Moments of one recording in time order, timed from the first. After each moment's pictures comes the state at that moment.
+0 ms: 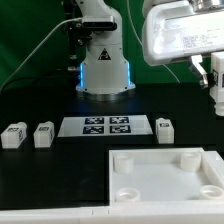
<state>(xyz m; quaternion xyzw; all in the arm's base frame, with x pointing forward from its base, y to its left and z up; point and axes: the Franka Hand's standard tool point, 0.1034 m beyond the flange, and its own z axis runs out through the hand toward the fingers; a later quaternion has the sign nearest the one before) 0.552 0.149 0.155 -0.97 -0.04 -0.24 0.06</state>
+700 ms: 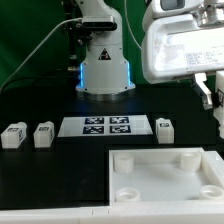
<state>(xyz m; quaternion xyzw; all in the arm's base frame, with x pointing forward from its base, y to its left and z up) 0.595 0.141 0.138 -0.97 -0.05 -0.25 0.05</state>
